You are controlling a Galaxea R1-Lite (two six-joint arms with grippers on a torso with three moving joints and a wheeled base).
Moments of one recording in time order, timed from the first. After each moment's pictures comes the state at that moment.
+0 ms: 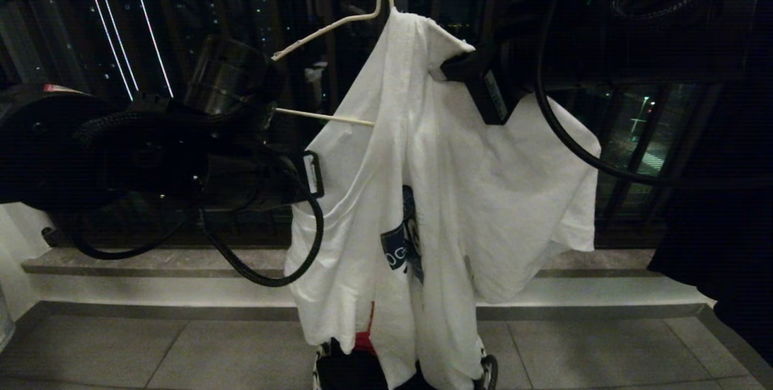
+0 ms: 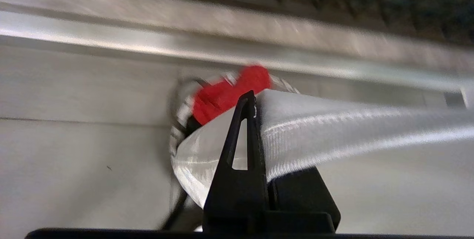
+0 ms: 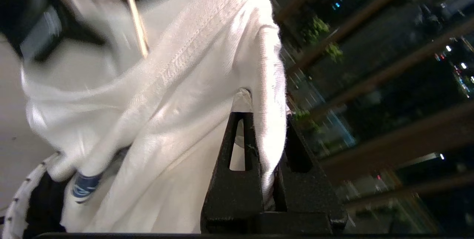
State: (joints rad) left arm -0.56 1.66 -1.38 0.28 0.29 -0.53; right arm 0.68 1.73 -1.84 0.27 -0.04 -0.57
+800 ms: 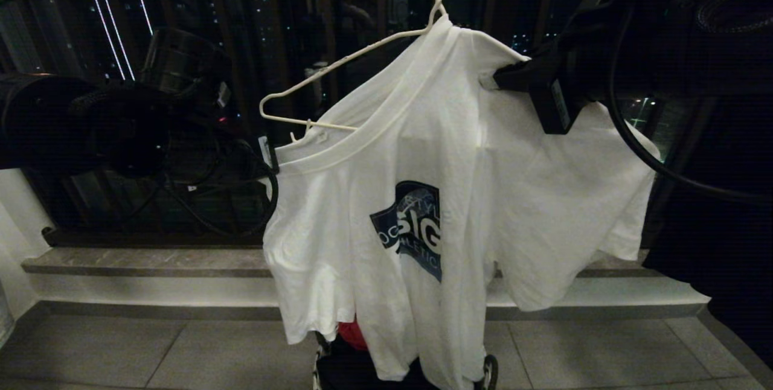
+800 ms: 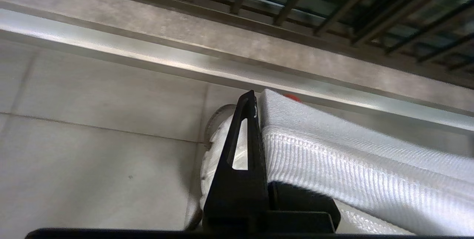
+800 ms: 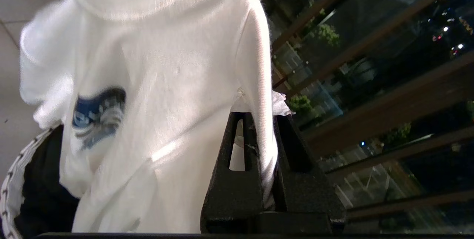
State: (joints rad) left arm -0.32 1.70 -1.43 0.28 0.20 -0.46; right arm 0.57 1.60 -1.68 0.27 -0.01 -0.57
